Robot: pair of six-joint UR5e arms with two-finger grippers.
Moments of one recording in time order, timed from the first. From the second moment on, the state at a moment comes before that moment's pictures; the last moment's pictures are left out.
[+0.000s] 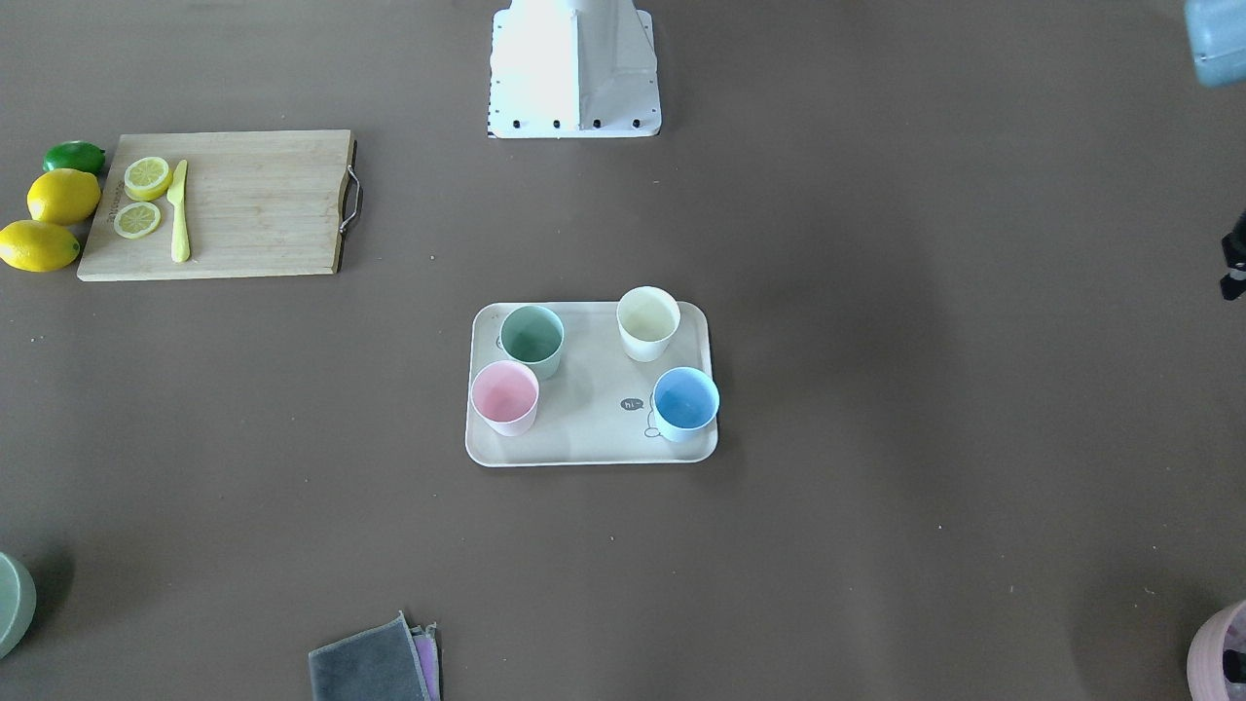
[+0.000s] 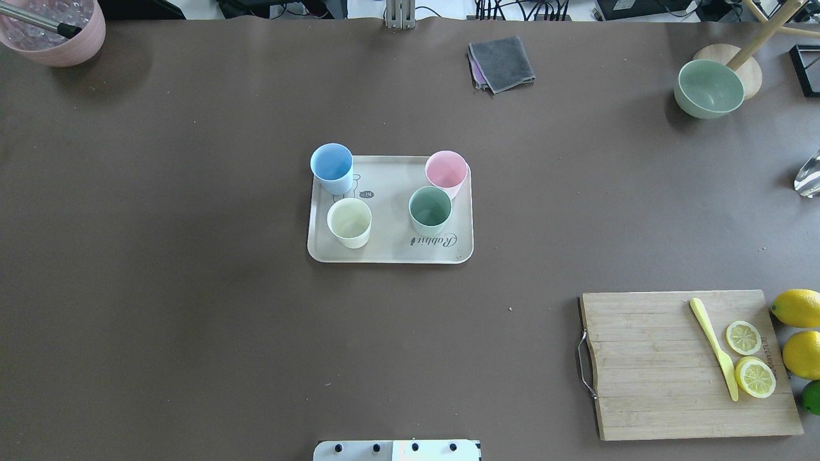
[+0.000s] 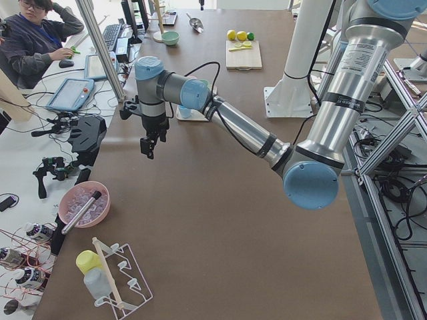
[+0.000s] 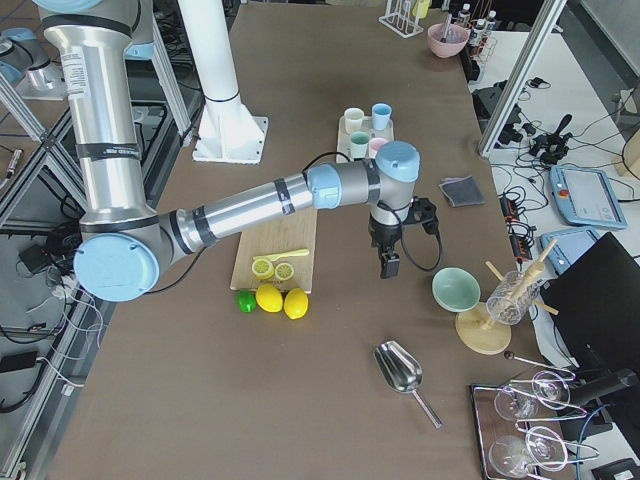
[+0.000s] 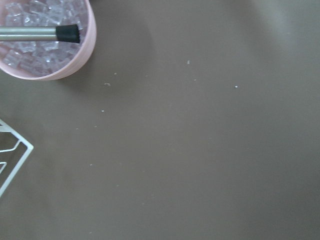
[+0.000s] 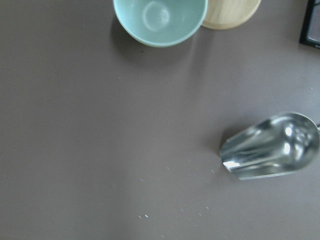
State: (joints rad) left arm -1.45 -1.88 -1.81 -1.24 -2.21 0.03; right arm 1.47 -1.53 1.83 -1.76 2.26 -0.06
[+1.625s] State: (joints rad) left arm -1.59 -1.49 -1.73 -1.38 -2.35 0.20; right arm 1.57 -1.68 1.73 -1.68 2.35 -0.25
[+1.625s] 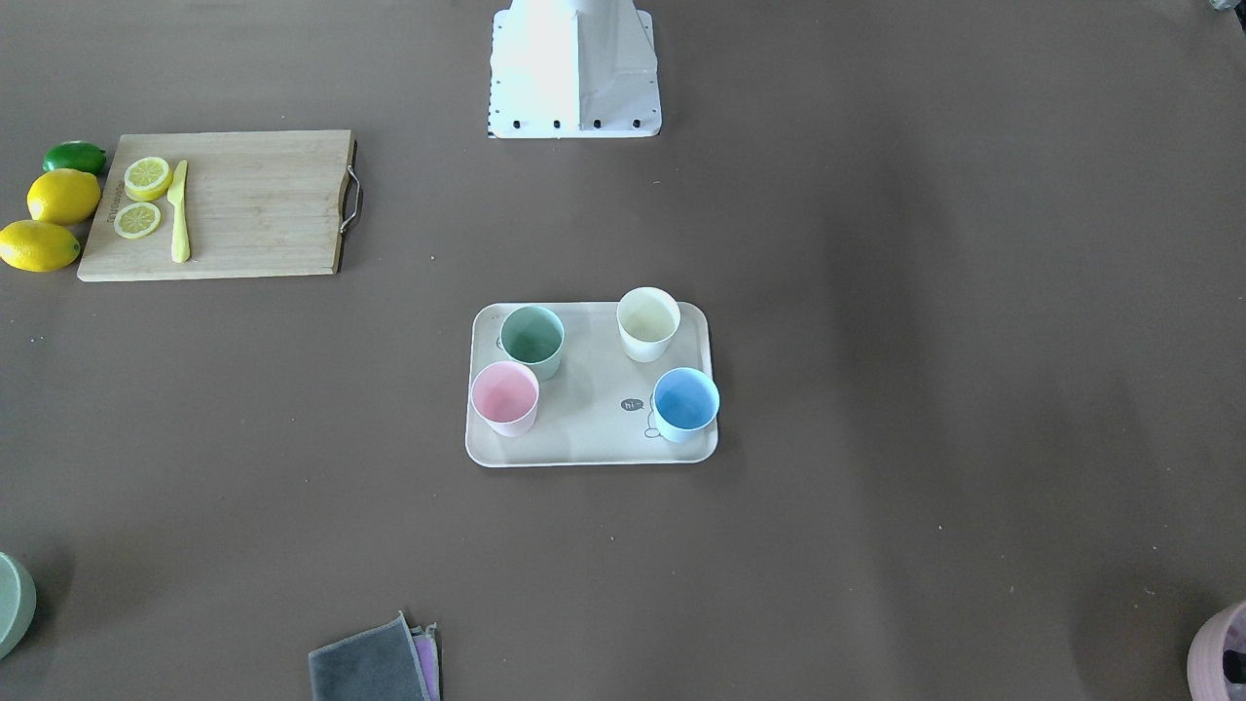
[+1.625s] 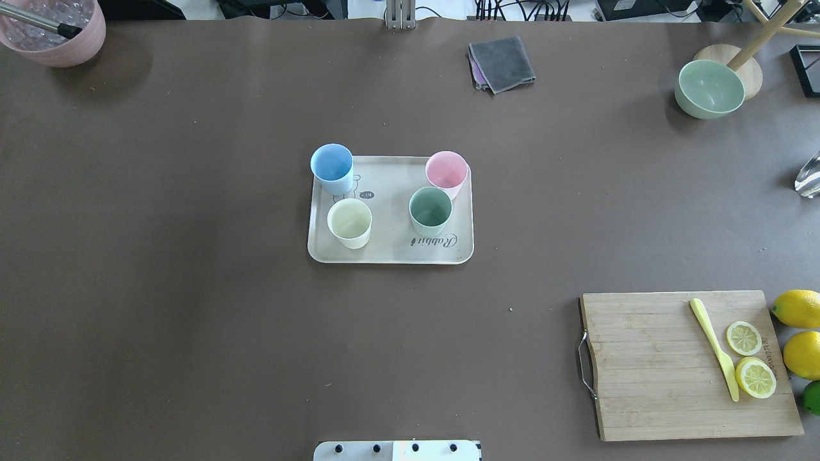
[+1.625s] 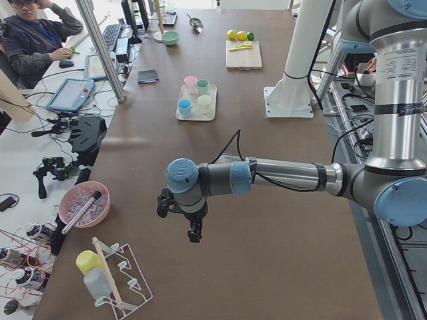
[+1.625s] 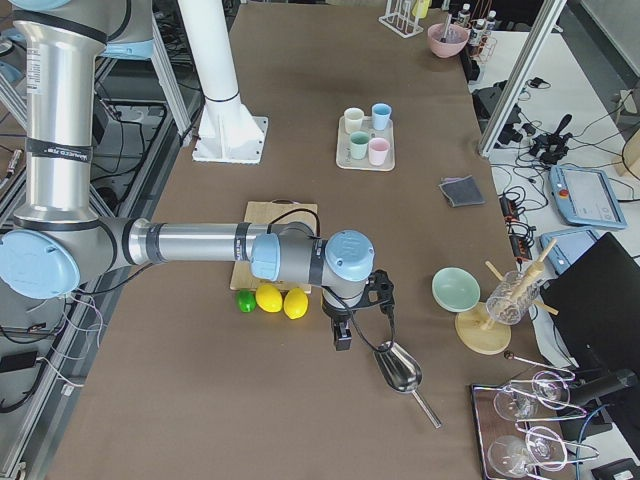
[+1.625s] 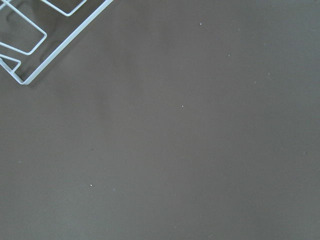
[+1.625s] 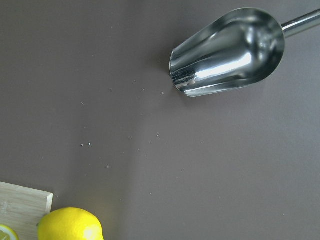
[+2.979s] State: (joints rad) left arm -1.60 -1.48 -1.80 -1.40 -2.34 0.21; right arm 1.52 -1.64 1.73 -1.69 2.31 -0.24
